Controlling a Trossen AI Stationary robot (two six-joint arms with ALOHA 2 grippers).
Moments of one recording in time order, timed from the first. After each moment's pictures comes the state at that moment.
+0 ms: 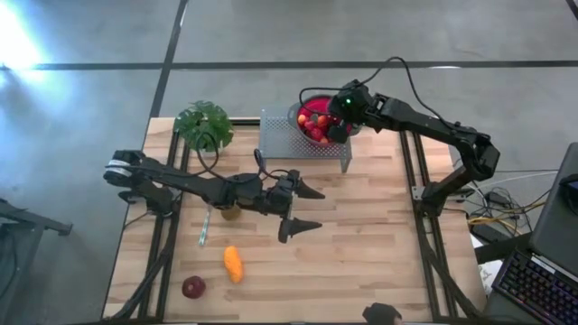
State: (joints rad) left arm -0.18 1.55 1.14 0.50 -0.01 -0.24; right arm -0.54 1.52 1.36 -0.60 0.31 -0.35
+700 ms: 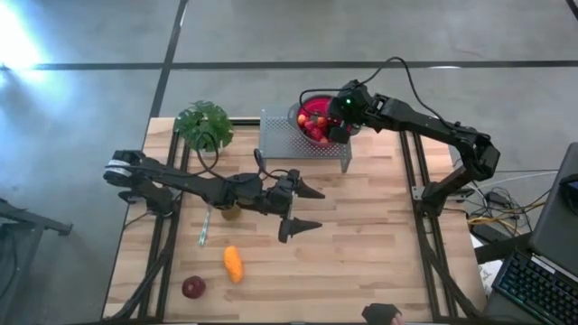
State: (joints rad) left arm -0.18 1.55 1.14 0.50 -0.02 -0.23; right arm -0.54 1.52 1.35 -0.61 0.31 -0.43
